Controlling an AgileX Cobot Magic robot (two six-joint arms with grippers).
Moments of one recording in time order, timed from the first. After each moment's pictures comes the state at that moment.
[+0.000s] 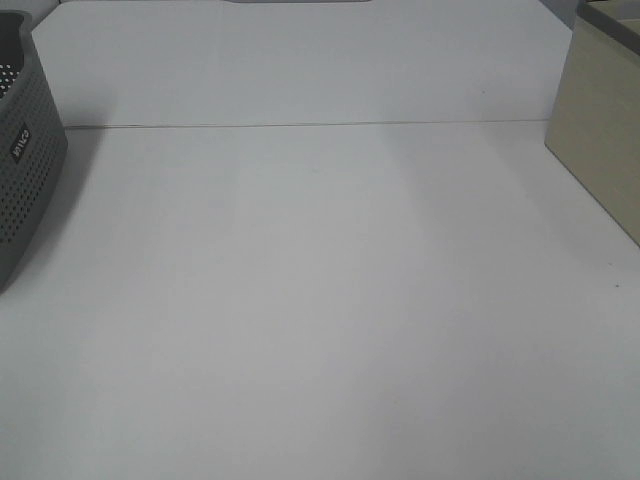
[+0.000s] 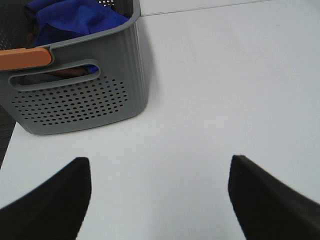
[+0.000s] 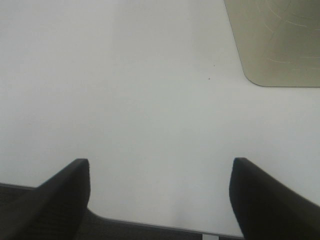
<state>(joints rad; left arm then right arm) 0.01 -0.01 -0.52 -0.04 1.08 0.08 0.02 0.00 -0.46 0.09 1.12 -0.10</state>
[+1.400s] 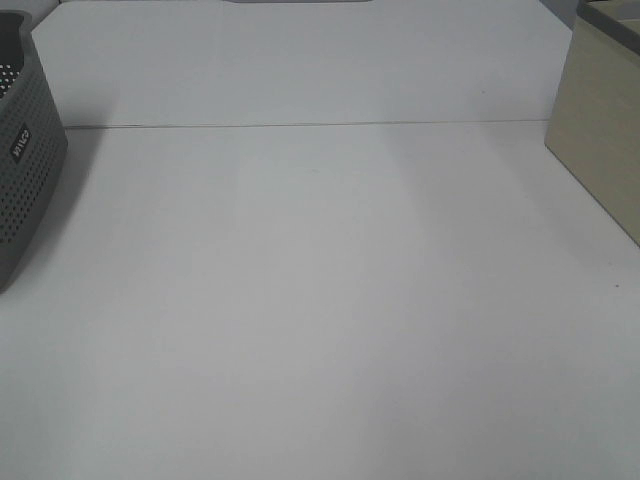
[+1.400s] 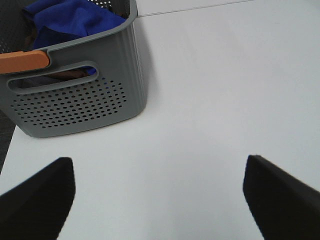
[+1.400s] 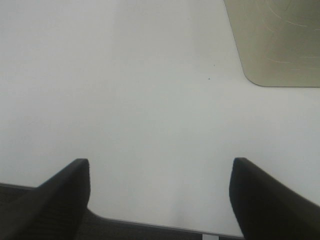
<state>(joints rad) 0.01 -0.01 -0.52 -0.04 1.08 0.10 0.02 0.00 -0.46 0.09 1.12 -0.10</state>
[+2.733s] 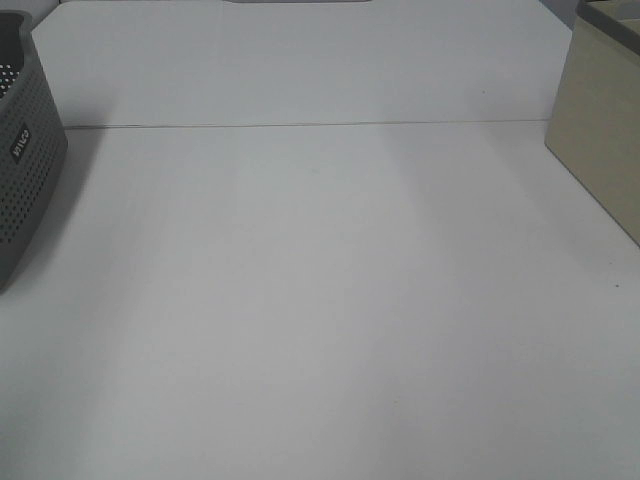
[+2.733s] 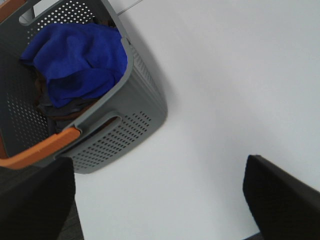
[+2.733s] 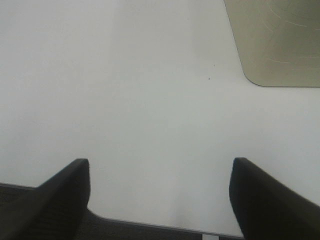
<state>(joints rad) 0.01 0.60 -0.98 -0.04 1.17 0.51 0.02 0.00 -0.46 0.09 1.12 -0.10</state>
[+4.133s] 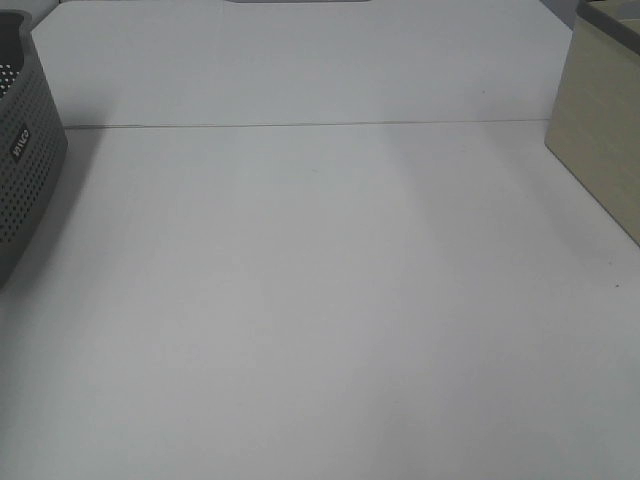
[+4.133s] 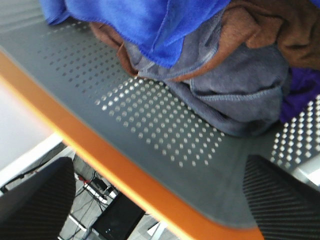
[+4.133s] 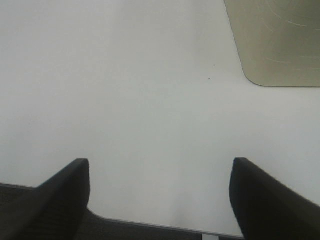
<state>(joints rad) 0.23 1.76 -1.52 0.41 0.96 1.04 0.02 0.00 -0.46 0.09 1.12 -0.10</state>
